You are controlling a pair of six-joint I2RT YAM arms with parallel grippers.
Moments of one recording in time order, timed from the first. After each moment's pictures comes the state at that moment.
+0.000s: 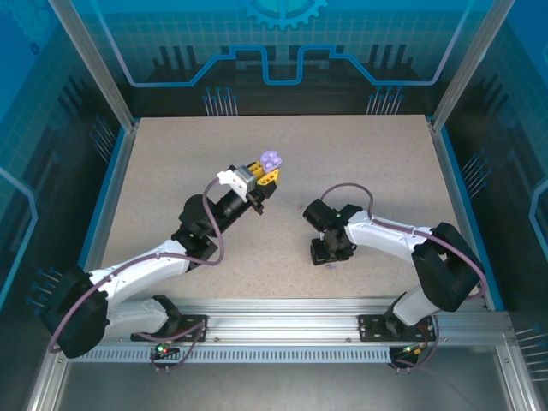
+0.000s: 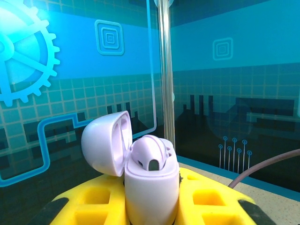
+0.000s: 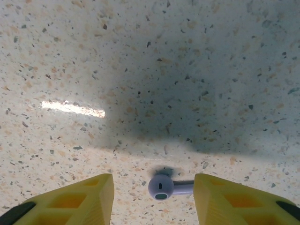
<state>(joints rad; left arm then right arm) -0.68 1.18 0.64 0.82 0.07 0.04 0.71 1.53 0.89 -0.85 0.00 0.56</state>
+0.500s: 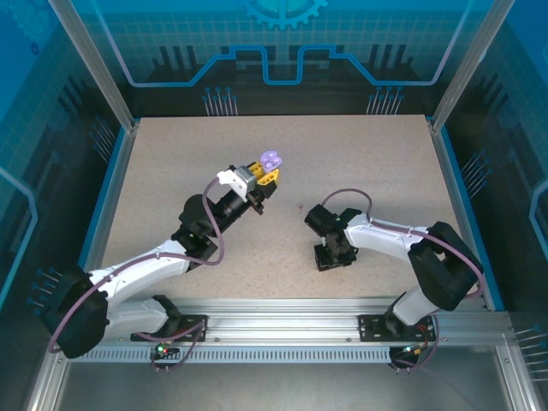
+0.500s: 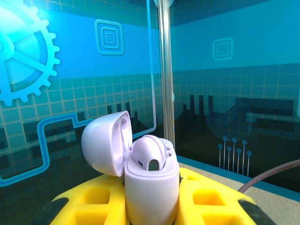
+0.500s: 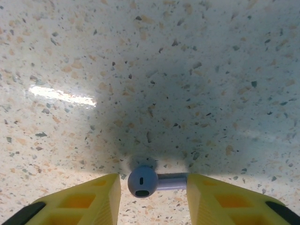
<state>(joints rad) -0.68 1.18 0.64 0.82 0.07 0.04 0.71 1.55 0.85 -0.85 -0.01 0.53</state>
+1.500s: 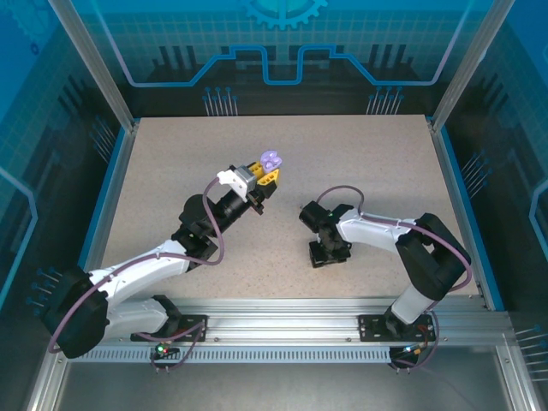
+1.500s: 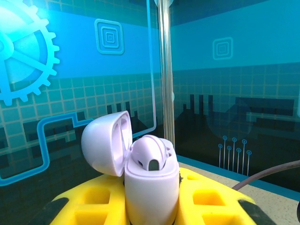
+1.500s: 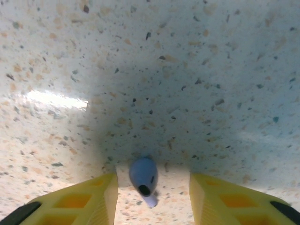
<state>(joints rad) -0.68 1.18 0.64 0.82 0.07 0.04 0.72 1.63 0.91 -0.84 -0.02 0.55</state>
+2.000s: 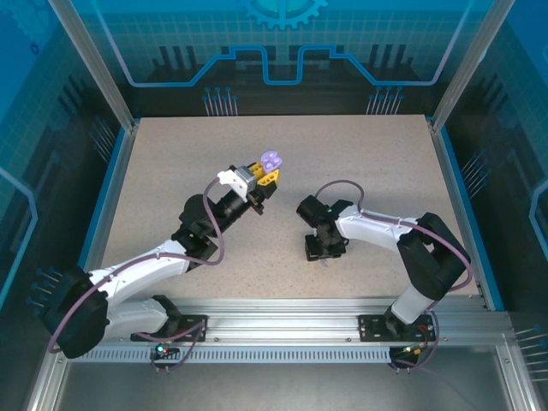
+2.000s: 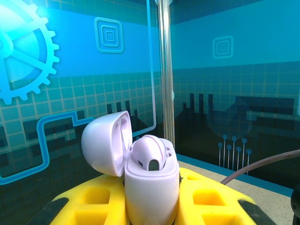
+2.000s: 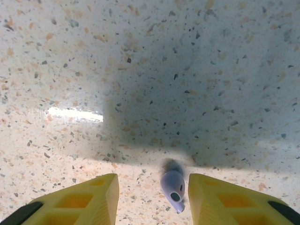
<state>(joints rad) -0.68 1.18 0.64 0.82 0.07 0.04 0.72 1.64 0.96 -0.83 -0.03 0.60</state>
